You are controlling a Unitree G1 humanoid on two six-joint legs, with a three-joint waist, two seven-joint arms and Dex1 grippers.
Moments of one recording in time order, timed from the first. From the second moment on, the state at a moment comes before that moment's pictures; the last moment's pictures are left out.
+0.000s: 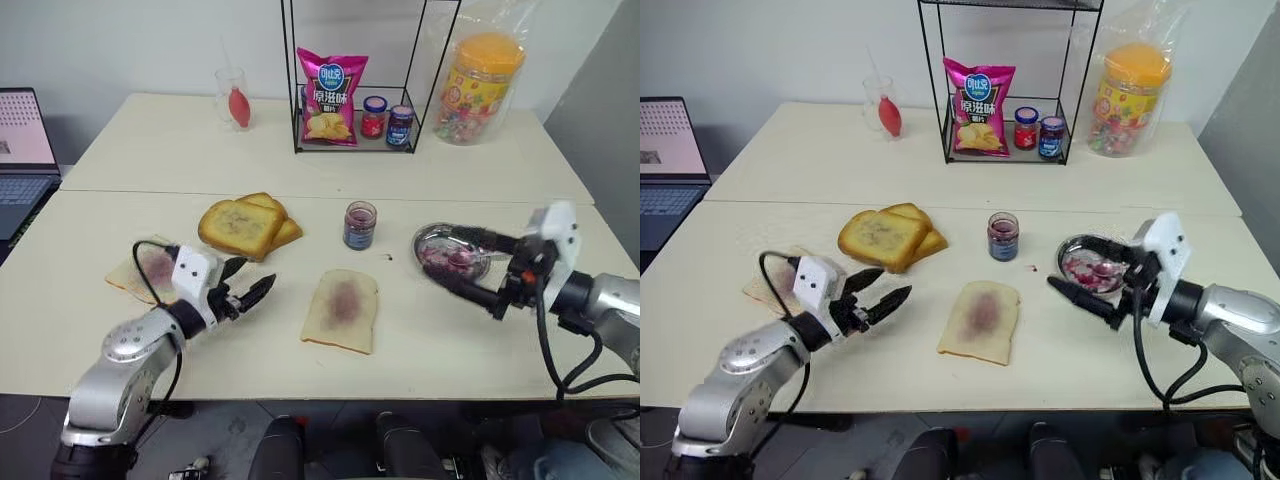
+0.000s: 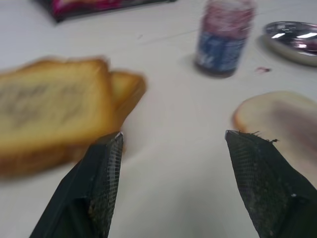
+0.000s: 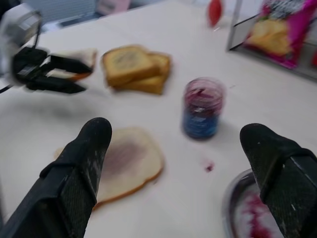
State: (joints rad) left arm -0.06 0.68 0.06 -0.37 -0.43 0.37 -0.67; right arm -0.16 -0.72 -0.35 -0.62 0.80 0.77 0.58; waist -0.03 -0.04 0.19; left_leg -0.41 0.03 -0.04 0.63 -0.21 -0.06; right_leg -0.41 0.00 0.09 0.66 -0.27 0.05
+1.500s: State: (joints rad) left arm -0.49 0.57 -0.32 -0.43 -0.37 0.50 -0.93; right arm -0.42 -0.29 -0.55 0.31 0.73 0.55 0.27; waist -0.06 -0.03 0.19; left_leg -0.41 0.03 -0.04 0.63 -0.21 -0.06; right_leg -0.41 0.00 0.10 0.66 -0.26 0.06
